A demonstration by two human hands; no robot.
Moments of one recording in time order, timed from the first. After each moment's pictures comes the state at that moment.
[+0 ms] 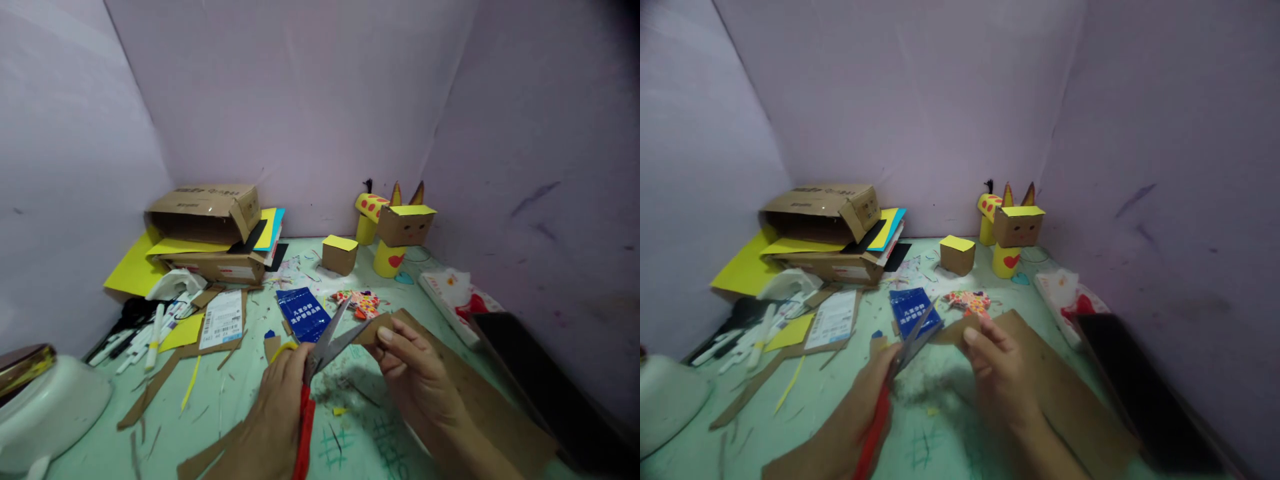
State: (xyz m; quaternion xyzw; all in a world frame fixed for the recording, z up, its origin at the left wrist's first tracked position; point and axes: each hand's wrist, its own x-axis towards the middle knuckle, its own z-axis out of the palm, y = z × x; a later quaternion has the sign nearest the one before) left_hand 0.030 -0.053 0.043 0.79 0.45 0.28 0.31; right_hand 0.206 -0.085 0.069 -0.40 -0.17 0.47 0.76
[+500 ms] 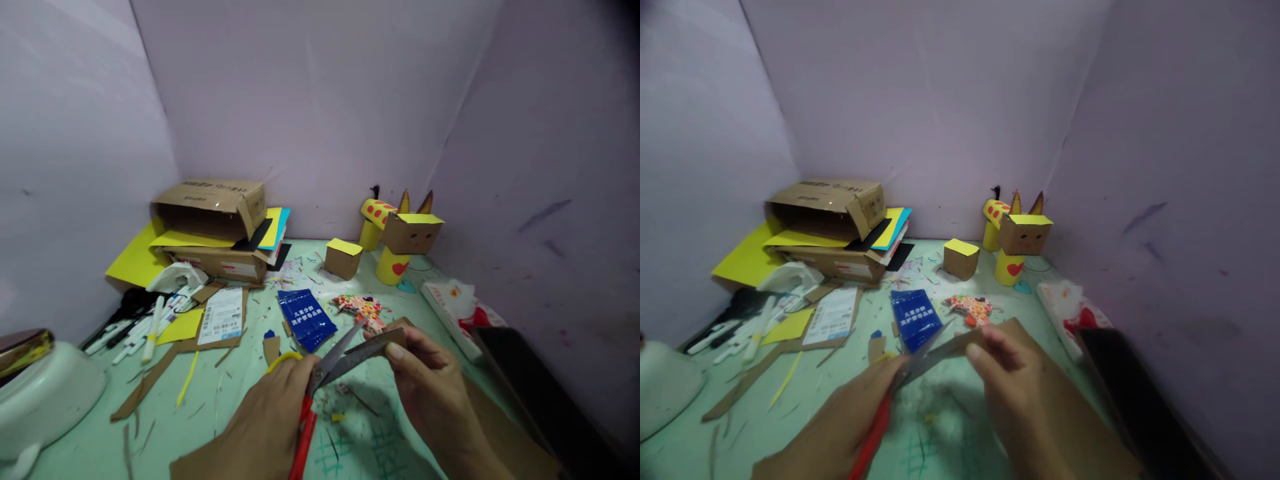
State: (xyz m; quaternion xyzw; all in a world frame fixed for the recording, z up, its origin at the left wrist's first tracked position) left_hand 0.016 -0.060 0.085 0.86 0.39 0.16 0.28; right_hand 0.216 -0.092 0.071 -0.49 -0.32 0.36 0.73
